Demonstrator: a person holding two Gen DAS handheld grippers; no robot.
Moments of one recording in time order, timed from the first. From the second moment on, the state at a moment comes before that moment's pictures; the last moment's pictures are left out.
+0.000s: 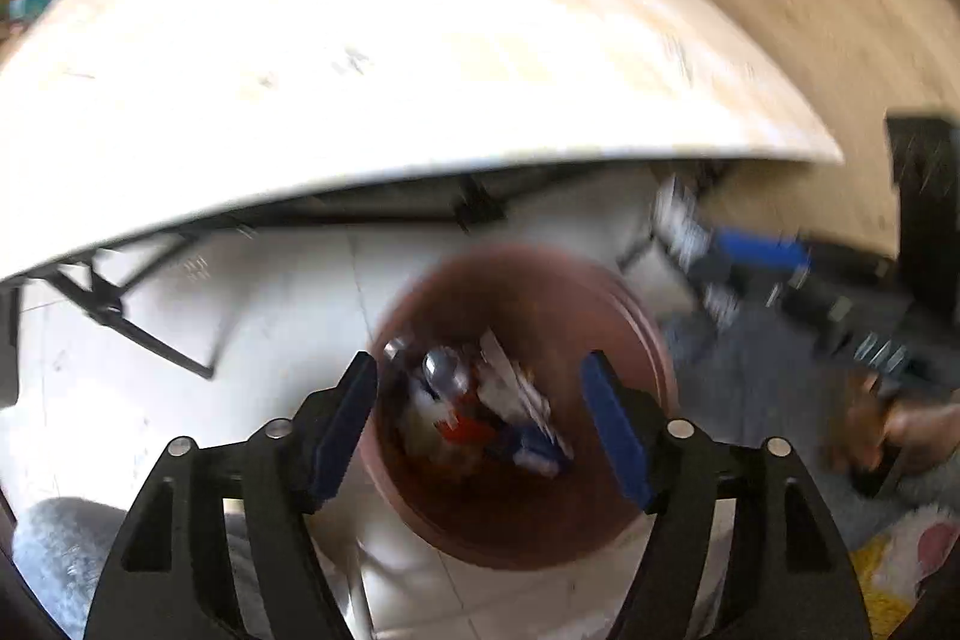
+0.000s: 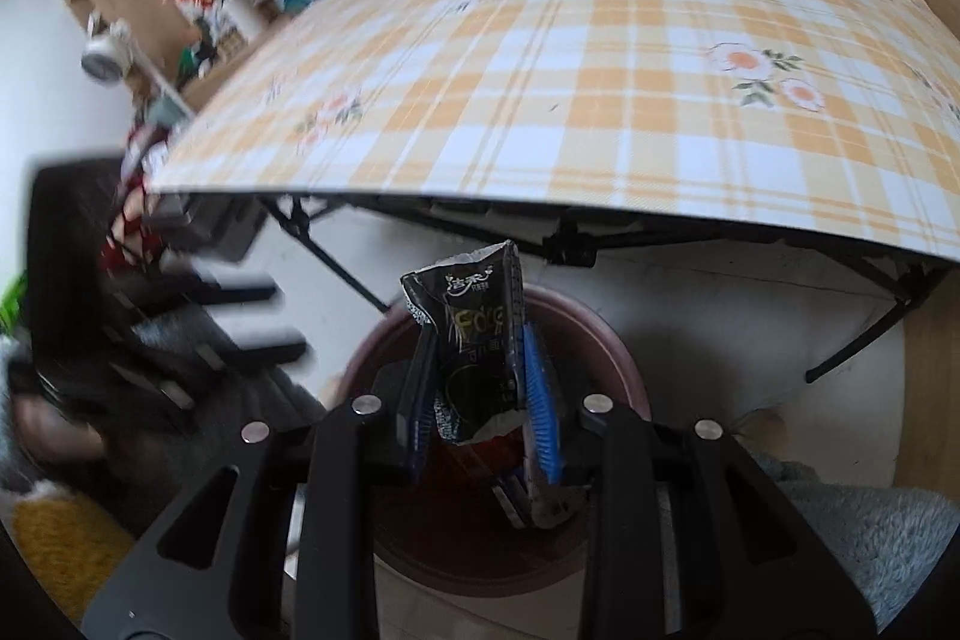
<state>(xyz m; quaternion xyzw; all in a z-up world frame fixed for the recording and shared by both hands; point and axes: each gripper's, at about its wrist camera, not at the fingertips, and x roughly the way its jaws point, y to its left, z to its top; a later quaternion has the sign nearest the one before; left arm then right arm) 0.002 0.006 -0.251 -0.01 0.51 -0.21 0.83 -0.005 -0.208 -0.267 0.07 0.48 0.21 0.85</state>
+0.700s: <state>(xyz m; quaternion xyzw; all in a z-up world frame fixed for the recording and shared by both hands) -0.008 0.038 -0.226 -0.03 0.41 -0.13 0.90 0.012 -0.161 -0.334 0.01 0.58 0.18 0.79</state>
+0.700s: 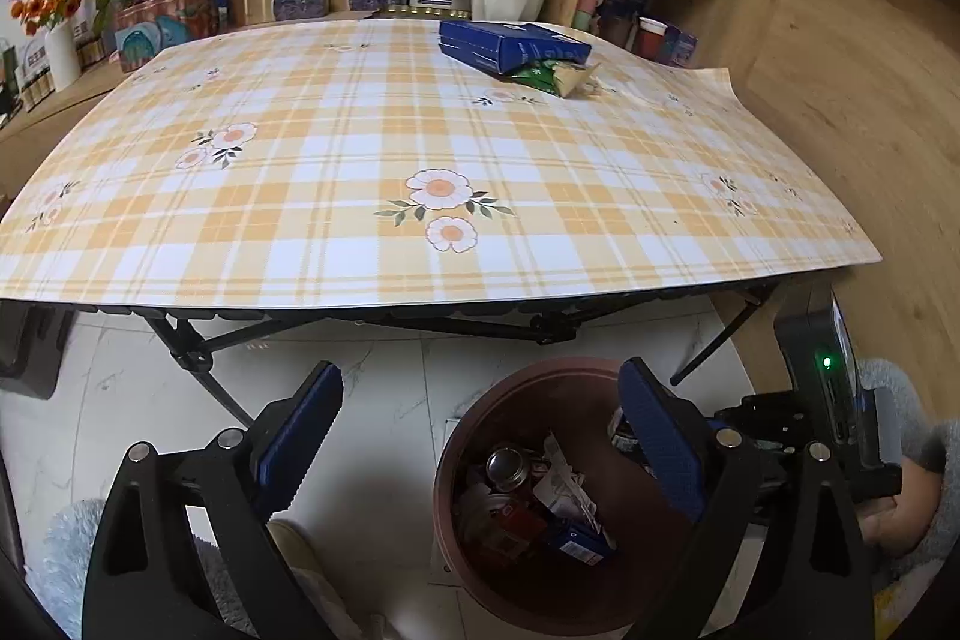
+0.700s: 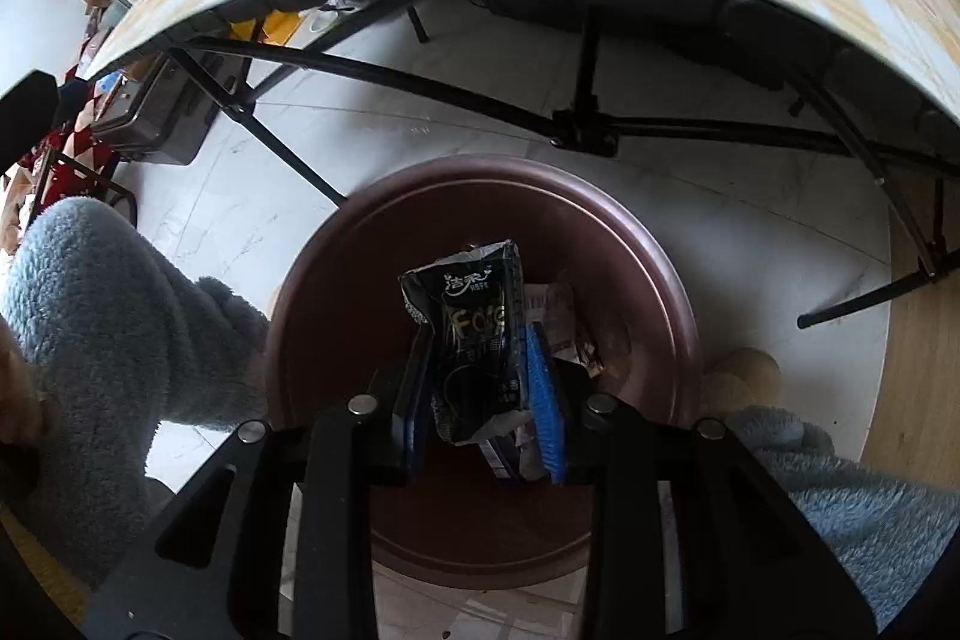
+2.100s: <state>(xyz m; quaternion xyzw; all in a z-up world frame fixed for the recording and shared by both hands) -0.009 0.057 -0.212 -0.07 0.38 -0.09 0.92 0.007 -0.196 -0.260 0.07 0.46 0.16 0.87</state>
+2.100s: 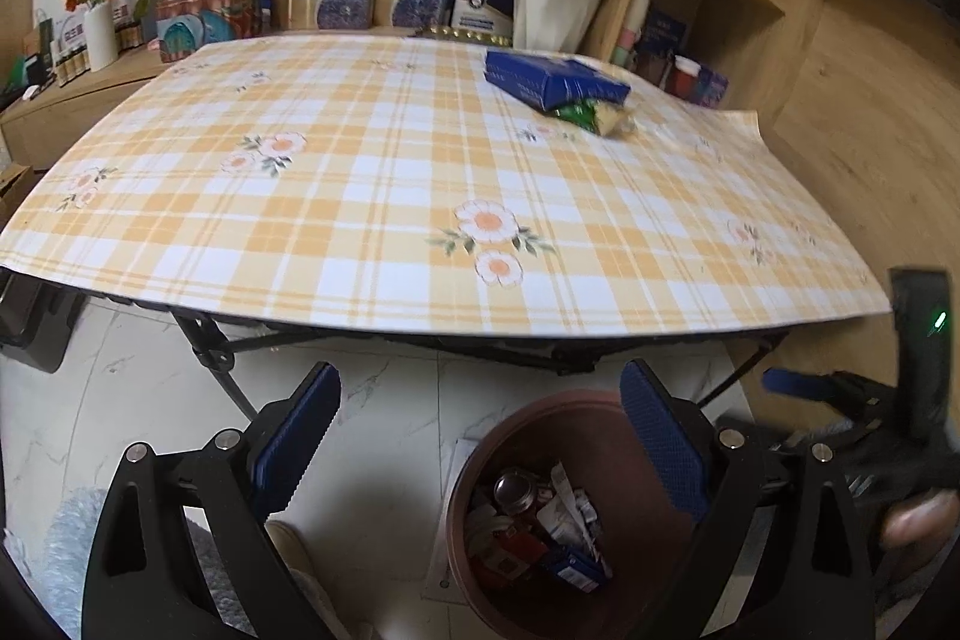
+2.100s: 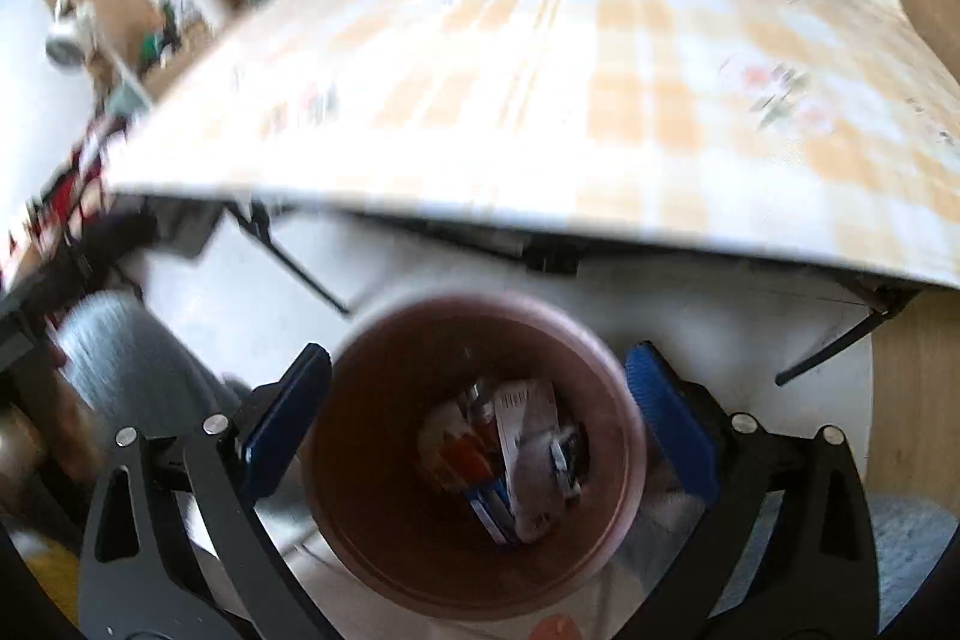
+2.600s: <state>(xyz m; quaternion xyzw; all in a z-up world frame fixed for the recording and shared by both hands) 0.055 0.061 -0.171 -0.03 0.33 -0.09 0.94 0.150 -0.249 -0.189 0.08 0.39 0.08 0.91</state>
